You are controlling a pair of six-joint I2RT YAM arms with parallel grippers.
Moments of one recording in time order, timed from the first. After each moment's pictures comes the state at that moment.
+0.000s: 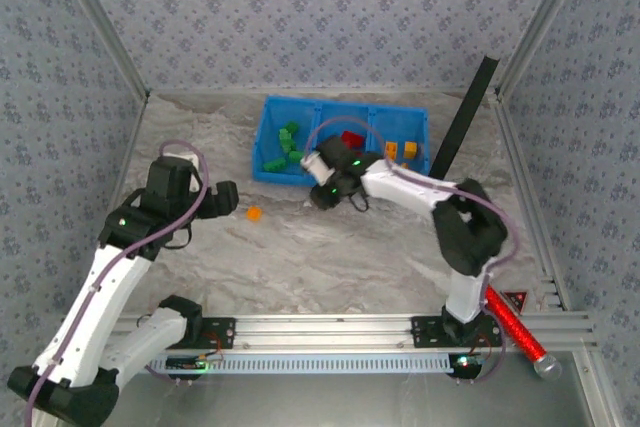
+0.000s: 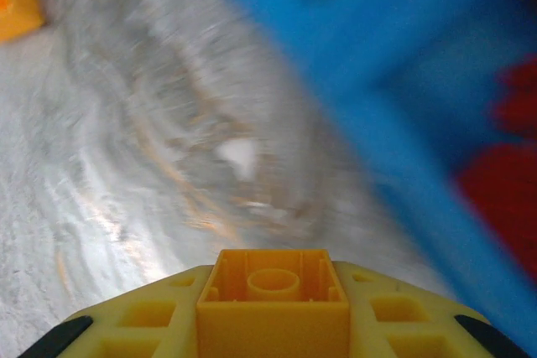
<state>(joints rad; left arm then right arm) -0.37 0.87 1.05 -0.96 -0.13 -0.40 0.68 1.78 1.33 -0.58 -0.09 -0.07</state>
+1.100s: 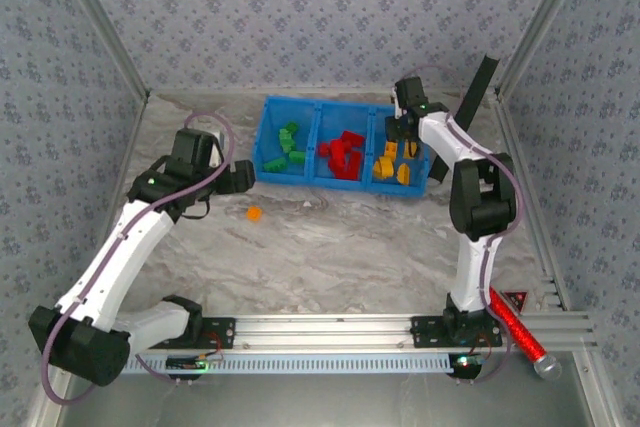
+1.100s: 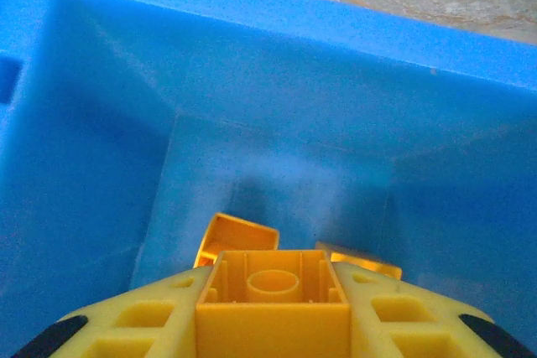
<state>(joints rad) -0.37 1.11 1.12 -0.85 -0.07 -0.39 0.21 2.03 1.65 -0.59 0.11 0.07</state>
